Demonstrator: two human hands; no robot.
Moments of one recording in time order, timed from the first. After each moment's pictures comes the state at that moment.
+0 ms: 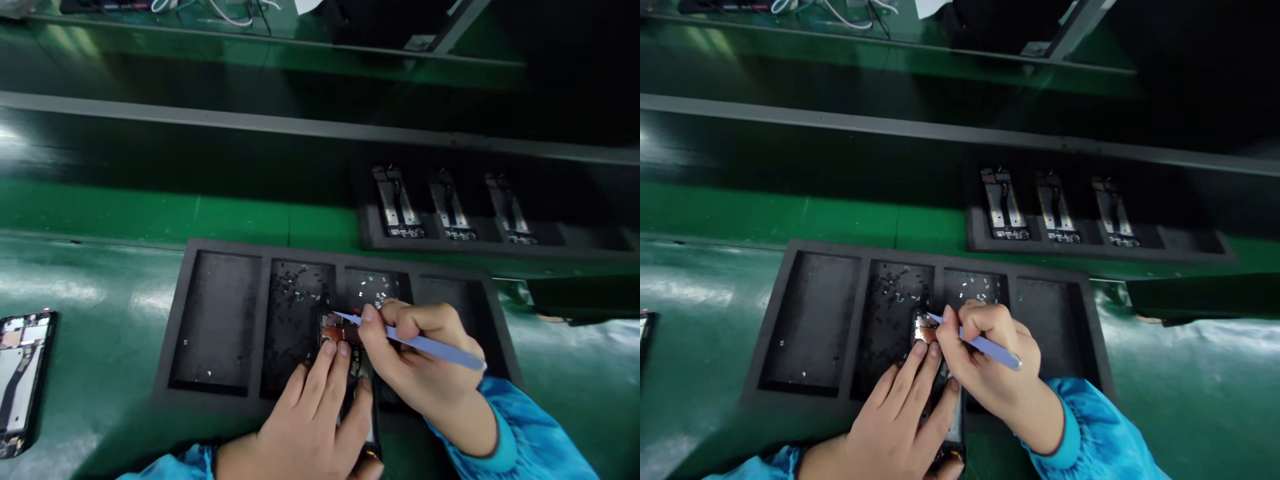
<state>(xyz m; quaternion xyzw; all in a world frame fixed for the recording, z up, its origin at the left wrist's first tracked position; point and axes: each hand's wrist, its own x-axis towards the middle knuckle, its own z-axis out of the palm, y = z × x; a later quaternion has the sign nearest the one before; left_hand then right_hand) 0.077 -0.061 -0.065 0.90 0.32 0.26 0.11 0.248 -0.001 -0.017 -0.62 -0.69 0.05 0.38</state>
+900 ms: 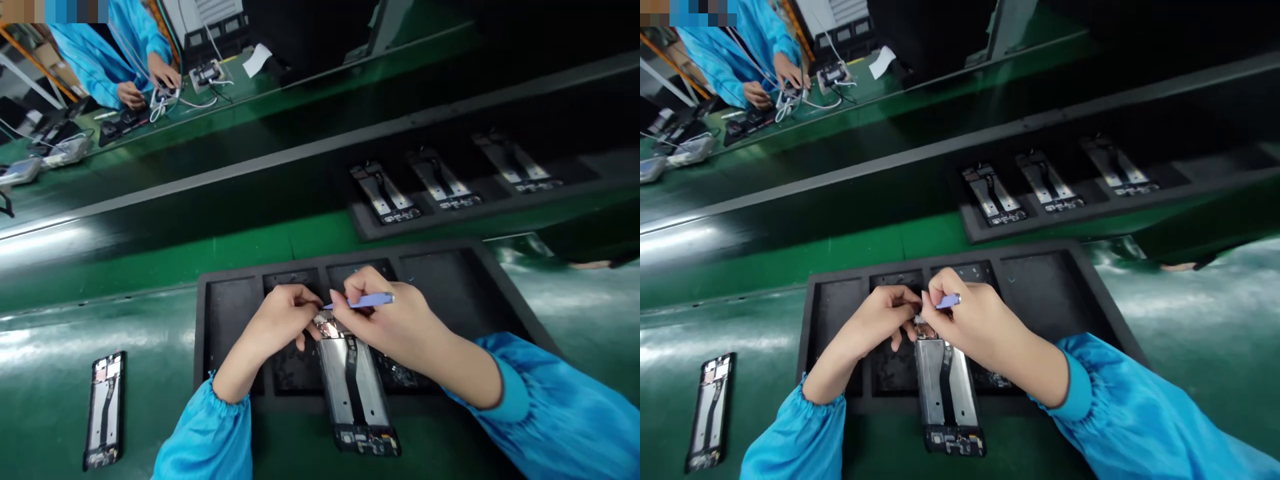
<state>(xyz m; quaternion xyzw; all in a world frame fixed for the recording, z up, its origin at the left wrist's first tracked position) 0.090 0.085 -0.011 0.55 0.50 0.02 0.67 0.260 0.020 -0.015 -0.58 -0.72 0.05 0.39</state>
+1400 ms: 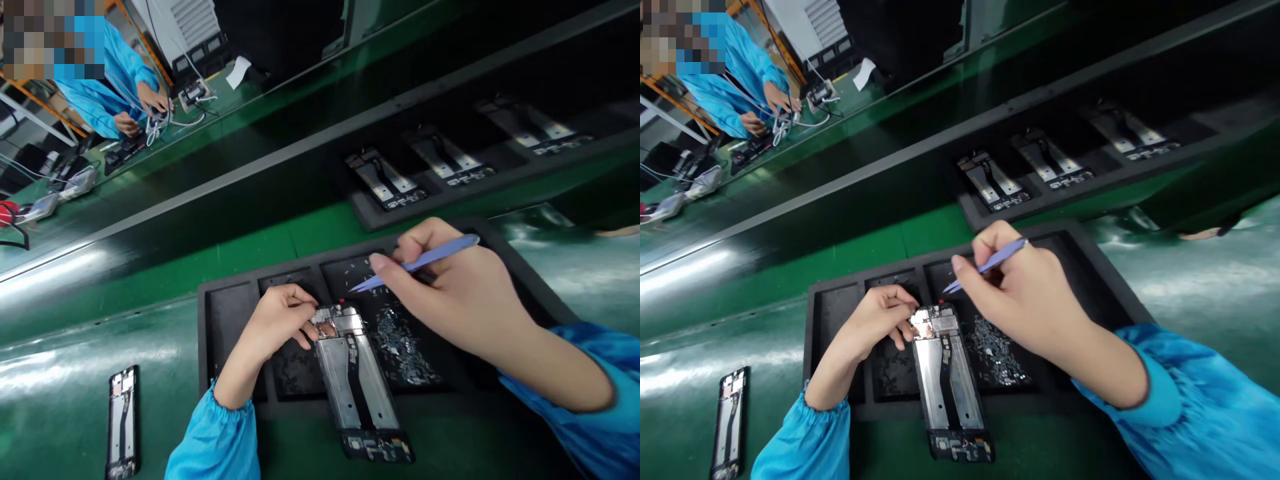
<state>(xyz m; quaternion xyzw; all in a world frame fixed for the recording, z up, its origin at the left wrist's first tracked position) 0.092 0.086 -0.015 0.49 0.54 0.03 0.69 0.300 0.012 0.001 -0.66 -0.57 0.12 0.47</state>
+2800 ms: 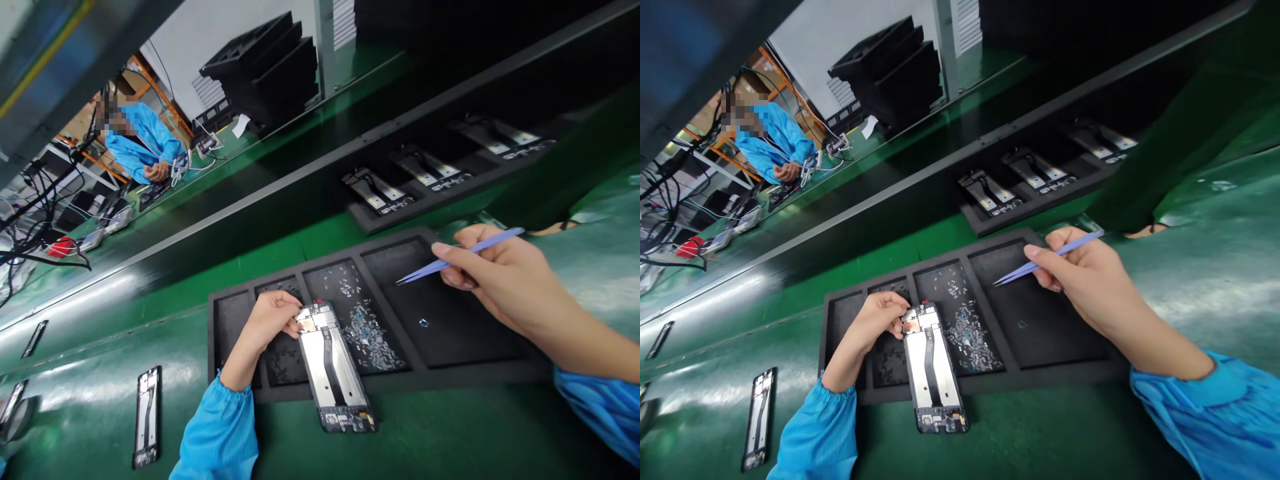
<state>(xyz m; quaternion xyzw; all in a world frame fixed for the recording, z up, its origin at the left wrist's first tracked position) 0.082 0.082 -0.033 0.53 0.57 0.04 0.63 0.390 -0.026 -0.042 -0.58 -0.19 0.40 0.68</state>
